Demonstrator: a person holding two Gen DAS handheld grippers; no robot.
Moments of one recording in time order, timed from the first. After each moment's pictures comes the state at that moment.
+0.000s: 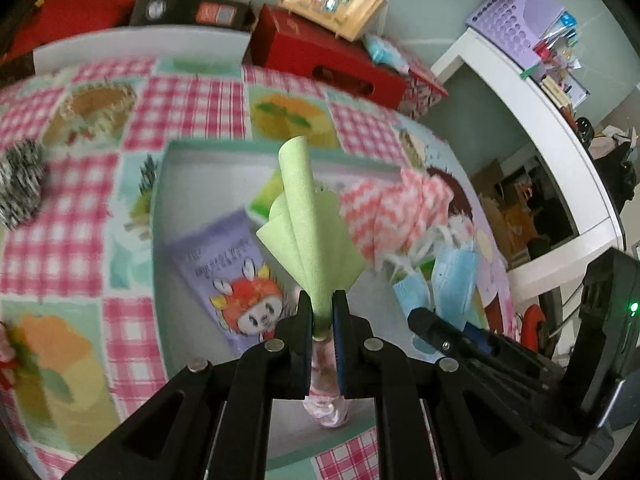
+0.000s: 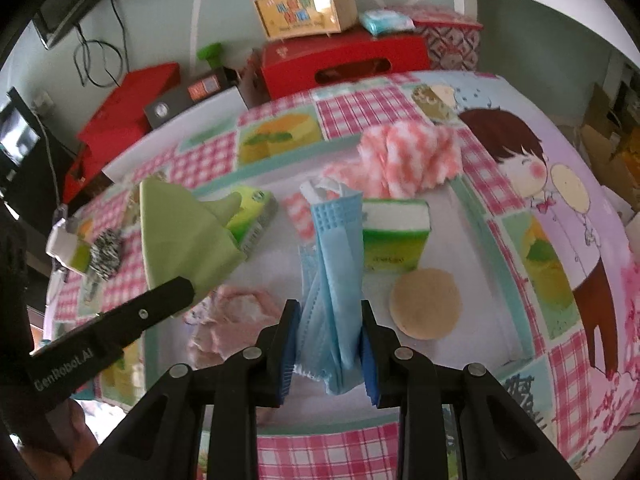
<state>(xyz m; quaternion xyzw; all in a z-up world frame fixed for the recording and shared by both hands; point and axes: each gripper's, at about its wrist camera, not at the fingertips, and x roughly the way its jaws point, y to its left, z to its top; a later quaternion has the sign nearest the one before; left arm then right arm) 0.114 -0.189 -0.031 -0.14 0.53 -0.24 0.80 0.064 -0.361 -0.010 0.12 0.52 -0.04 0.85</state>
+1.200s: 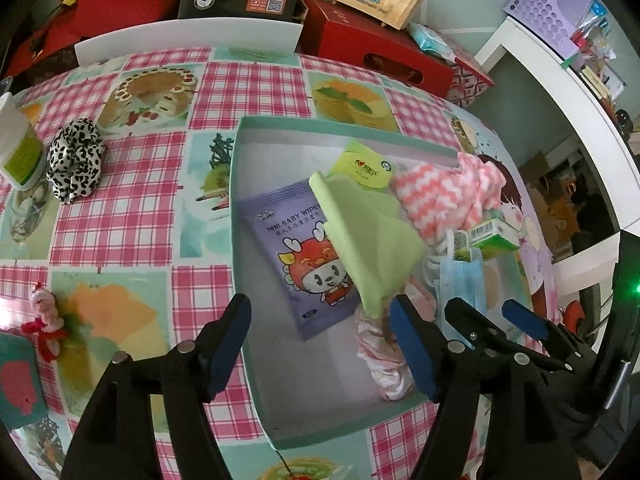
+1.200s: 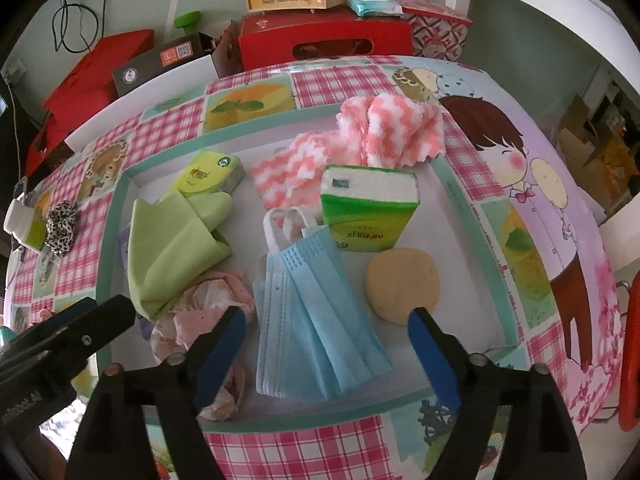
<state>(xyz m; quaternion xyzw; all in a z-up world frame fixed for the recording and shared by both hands) 0.105 -0.165 -0.030 -0.09 0.56 -0.16 0.81 0.069 -0.351 -0.024 0.06 0.55 -0.09 0.83</state>
